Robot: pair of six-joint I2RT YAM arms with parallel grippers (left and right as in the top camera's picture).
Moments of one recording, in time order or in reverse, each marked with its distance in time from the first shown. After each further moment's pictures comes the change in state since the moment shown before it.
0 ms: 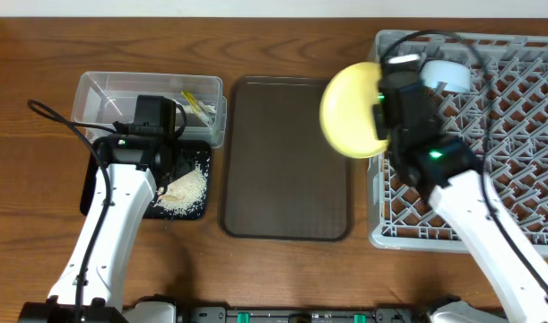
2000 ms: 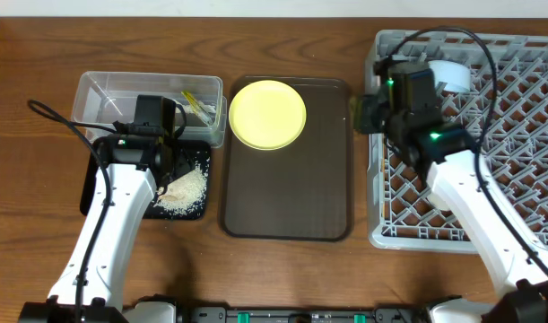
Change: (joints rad) left arm 0.000 0.000 0.000 0.002 0.000 0.000; right arm -0.064 0.133 -0.005 0.121 -0.607 0.261
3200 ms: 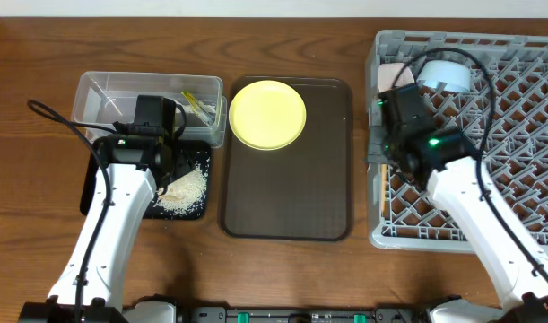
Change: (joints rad) left arm 0.000 0.000 0.000 -0.005 0.000 0.000; right arm 0.014 -0.042 -0.001 -0.418 0.209 0.144
